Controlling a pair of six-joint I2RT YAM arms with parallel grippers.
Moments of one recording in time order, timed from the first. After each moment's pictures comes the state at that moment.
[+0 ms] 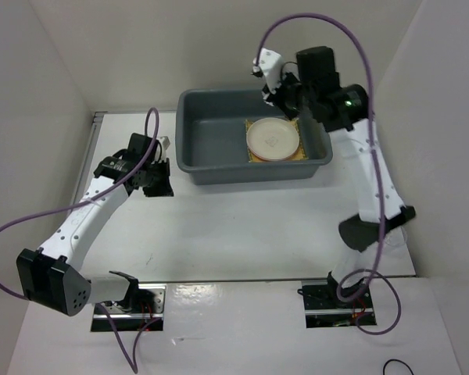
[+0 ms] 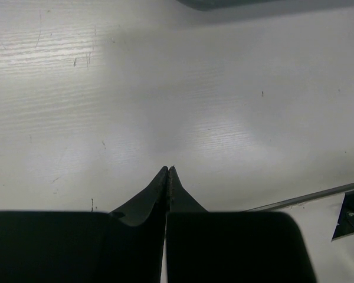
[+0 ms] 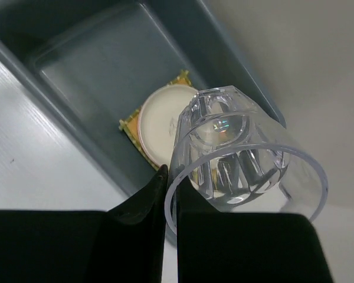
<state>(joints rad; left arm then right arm) -0.30 1.27 1.22 -0.92 0.10 -0.37 0.45 1.71 2.32 -1.12 -0.08 -0.59</state>
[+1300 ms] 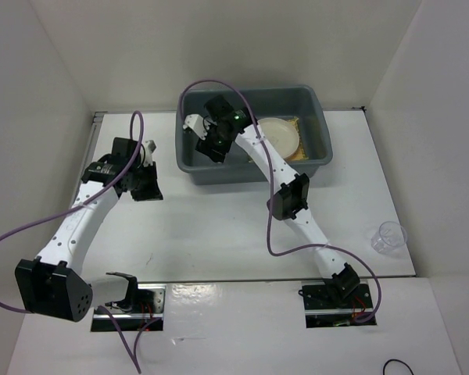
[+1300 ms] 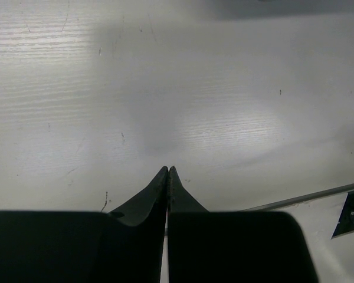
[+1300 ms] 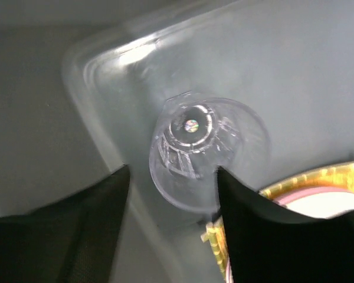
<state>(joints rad) -0.15 1.23 1.14 -0.92 0.17 -0.31 0.65 2.72 3.01 -1.30 -0.17 -0.63</state>
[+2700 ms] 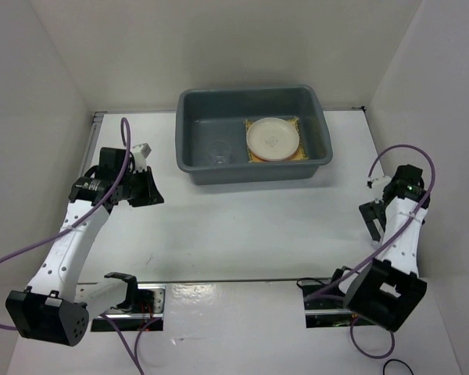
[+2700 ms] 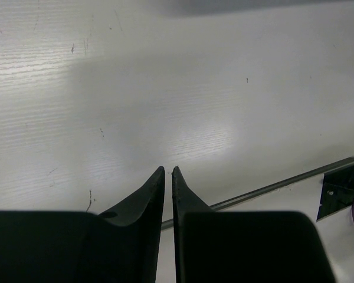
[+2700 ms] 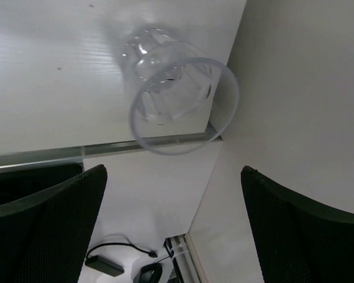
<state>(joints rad) -0.12 1.07 1.07 -0.90 0.29 -0.29 -0.47 1.06 0.94 -1.08 0.22 -0.73</state>
